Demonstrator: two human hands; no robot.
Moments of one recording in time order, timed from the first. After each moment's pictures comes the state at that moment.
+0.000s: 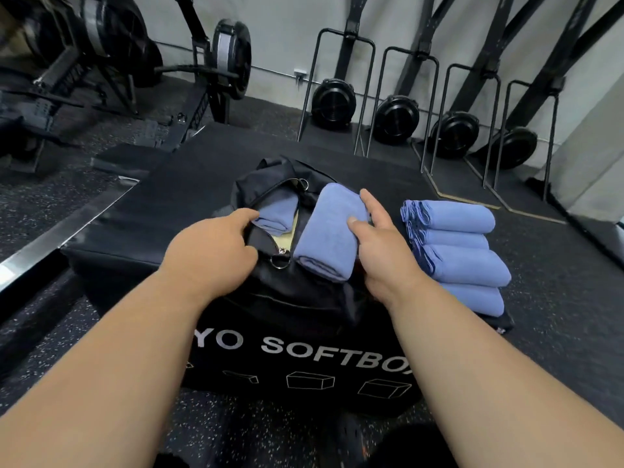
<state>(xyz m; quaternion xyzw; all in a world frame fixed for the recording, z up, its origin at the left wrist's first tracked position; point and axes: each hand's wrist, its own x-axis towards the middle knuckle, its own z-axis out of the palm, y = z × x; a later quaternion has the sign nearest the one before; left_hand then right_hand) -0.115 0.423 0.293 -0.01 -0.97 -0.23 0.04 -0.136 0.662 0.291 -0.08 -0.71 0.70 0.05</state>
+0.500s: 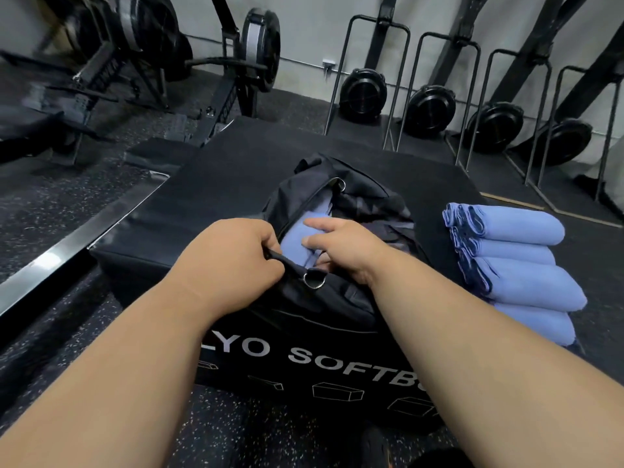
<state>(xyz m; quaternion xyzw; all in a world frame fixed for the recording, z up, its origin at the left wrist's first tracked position) -0.134 0.394 0.280 -0.03 -0.95 -0.29 0.06 -0.218 0.591 0.257 -0.05 -0.80 0.57 -0.18</state>
